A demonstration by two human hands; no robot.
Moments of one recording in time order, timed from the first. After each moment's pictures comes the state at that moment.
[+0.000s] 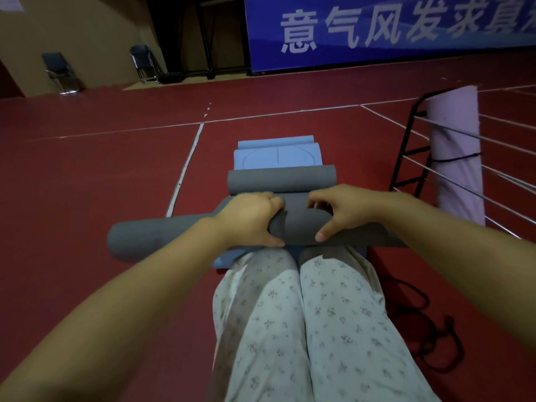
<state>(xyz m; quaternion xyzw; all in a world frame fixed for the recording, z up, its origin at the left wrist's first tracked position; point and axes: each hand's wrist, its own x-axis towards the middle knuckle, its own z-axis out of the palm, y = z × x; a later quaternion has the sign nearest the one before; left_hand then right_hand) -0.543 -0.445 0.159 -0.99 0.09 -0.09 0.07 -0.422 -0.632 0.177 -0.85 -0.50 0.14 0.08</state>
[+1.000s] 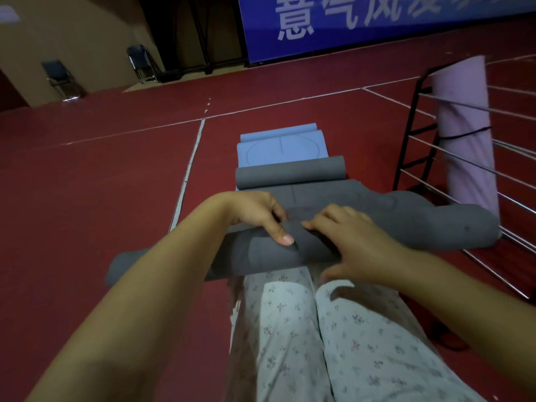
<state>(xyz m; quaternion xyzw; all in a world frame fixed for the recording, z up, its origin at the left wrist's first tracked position) -0.542 -0.444 0.175 -0.93 -0.04 0.24 -0.28 -0.517 -0.663 0.135 -0.86 -0.50 0.01 0.09</state>
